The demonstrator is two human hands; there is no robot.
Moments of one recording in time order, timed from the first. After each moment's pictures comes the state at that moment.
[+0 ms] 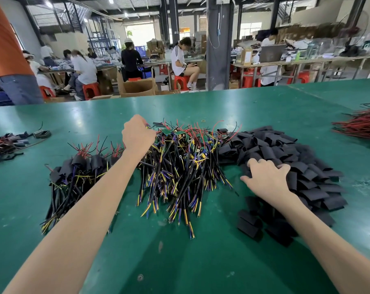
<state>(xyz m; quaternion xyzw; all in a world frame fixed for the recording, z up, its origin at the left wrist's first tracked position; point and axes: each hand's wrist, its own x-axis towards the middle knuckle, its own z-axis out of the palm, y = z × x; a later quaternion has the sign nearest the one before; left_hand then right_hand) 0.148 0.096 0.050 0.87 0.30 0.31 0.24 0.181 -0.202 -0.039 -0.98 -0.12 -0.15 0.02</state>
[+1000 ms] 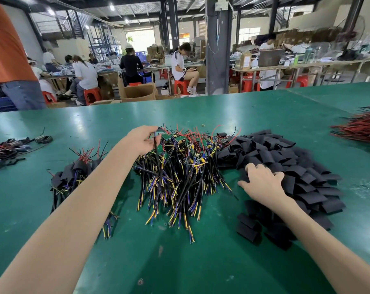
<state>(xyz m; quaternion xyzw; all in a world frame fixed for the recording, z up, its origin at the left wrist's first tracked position) 0.155 0.098 0.069 0.51 0.27 0.10 0.81 0.177 -0.197 -0.036 -0.99 -0.12 -0.10 0.07</state>
